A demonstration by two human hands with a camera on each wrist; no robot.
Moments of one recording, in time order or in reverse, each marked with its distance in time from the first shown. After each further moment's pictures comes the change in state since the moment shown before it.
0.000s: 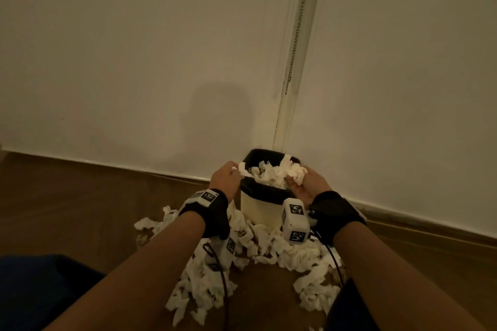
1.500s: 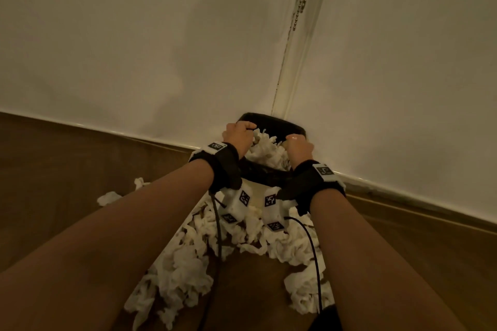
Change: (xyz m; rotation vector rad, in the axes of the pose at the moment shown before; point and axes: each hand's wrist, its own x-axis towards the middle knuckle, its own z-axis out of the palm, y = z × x) left_hand 0.137 -0.029 0.098 0.019 -0.051 -0.101; right_hand 0.150 0.003 -0.006 -1.081 0.310 -0.400
